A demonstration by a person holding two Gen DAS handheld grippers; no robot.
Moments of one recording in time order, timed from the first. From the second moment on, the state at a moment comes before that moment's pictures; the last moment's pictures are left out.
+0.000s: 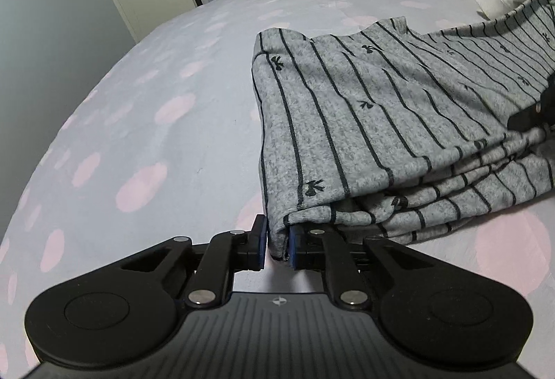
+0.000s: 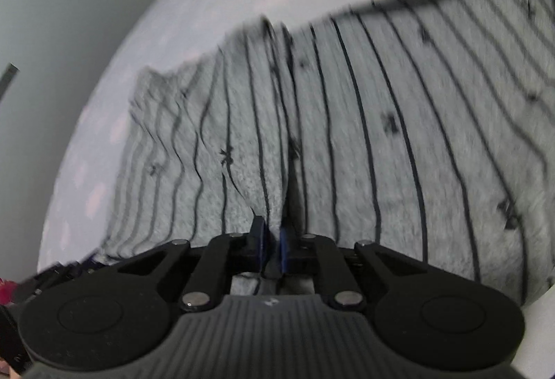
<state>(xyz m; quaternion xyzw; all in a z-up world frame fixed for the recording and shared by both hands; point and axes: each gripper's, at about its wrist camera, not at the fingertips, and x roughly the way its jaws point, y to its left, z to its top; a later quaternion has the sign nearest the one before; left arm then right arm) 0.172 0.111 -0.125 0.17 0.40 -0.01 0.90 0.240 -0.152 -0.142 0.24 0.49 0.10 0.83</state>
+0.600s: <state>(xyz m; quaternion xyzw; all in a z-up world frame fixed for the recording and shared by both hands) 0.174 0.117 -0.133 0.16 0.41 0.00 0.90 0.310 -0.169 -0.136 0.22 0.42 0.10 0.87</state>
